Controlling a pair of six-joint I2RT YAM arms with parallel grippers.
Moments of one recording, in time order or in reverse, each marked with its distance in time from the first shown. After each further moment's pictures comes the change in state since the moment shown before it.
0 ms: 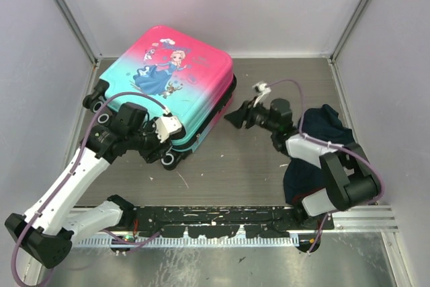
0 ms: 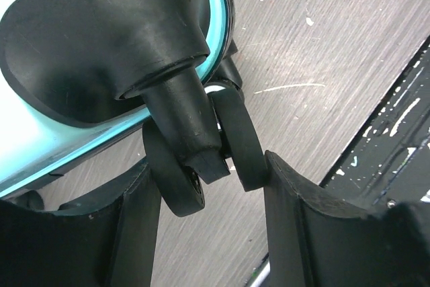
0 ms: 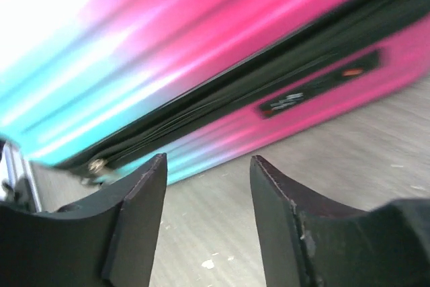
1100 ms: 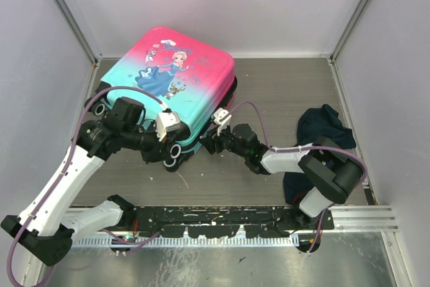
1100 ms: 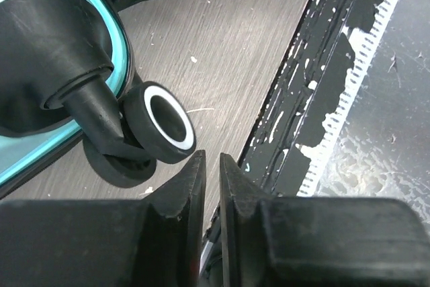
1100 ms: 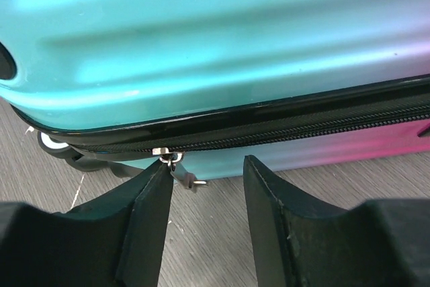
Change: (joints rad) left arm -0.006 0.040 0.171 -0.148 0.314 -0.161; right arm 0.511 0.091 -0.063 0.118 0.450 -0.356
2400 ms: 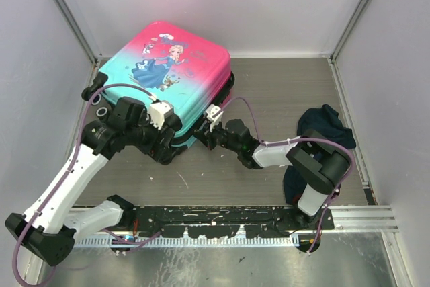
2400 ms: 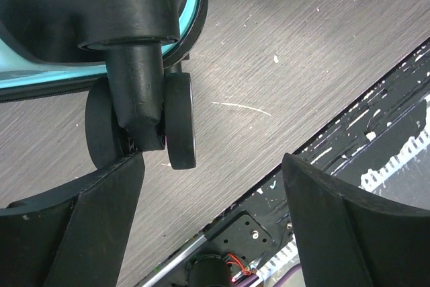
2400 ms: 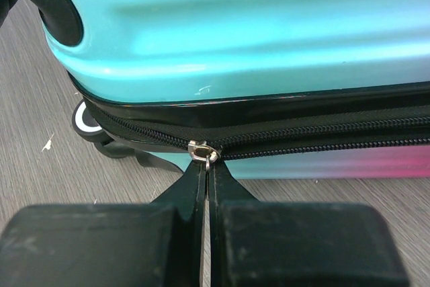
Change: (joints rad) left arm 0.045 0.008 -0.076 0.107 -0.338 -0.266; right arm -0.004 0.121 0.102 0.047 -0.083 0.010
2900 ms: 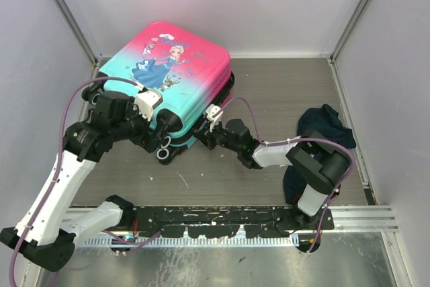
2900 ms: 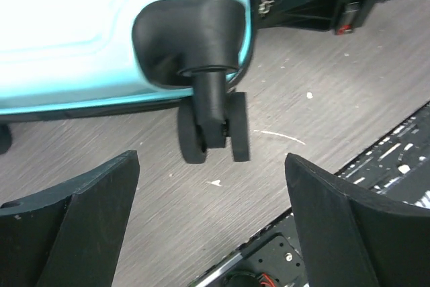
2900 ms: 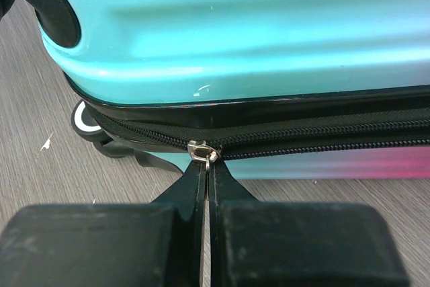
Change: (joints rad) left arm 0.041 -0.055 0.117 0.003 -0.025 0.078; right arm -0.001 0.000 0.002 0.000 -0.003 -0.008
